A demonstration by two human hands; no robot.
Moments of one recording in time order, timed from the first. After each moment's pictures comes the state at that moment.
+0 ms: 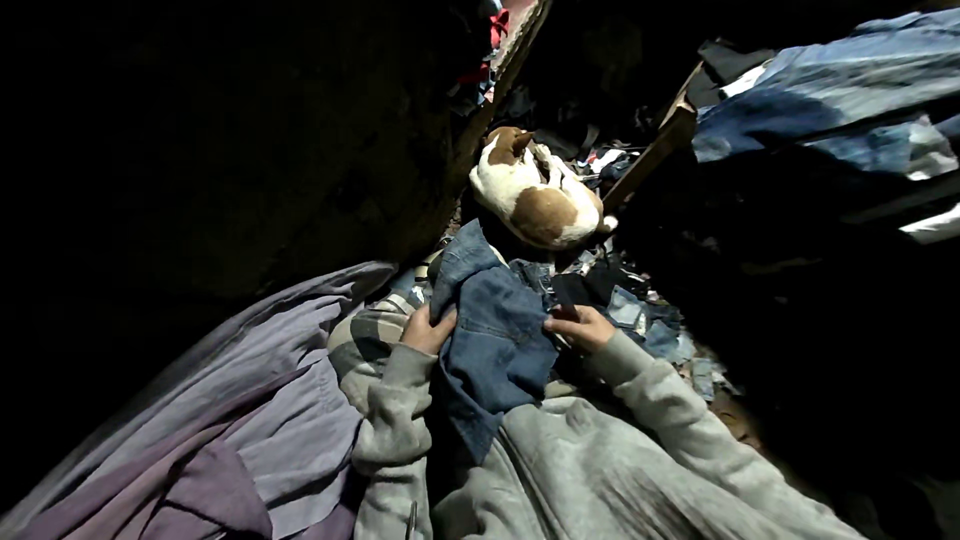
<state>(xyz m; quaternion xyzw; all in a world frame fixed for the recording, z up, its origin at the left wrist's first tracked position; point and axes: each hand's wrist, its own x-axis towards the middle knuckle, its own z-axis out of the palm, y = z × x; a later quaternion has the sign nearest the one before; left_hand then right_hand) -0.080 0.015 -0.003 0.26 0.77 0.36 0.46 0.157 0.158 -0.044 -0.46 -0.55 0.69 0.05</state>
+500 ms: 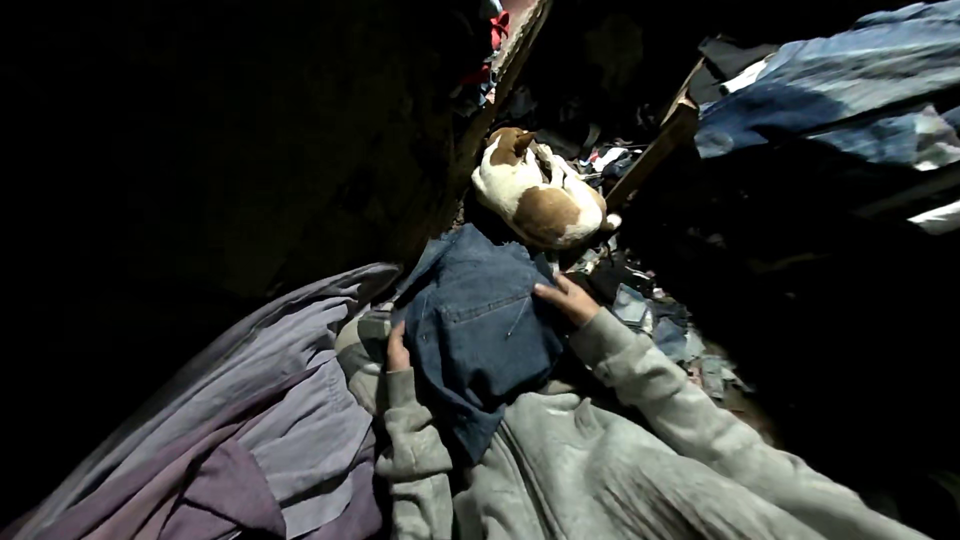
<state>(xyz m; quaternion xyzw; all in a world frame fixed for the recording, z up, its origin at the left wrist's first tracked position) -0.074 -0.014 -0.039 -0.05 0.70 0.64 0.32 0.115 0.160 -0.033 -0.50 -0.50 0.70 0.11</state>
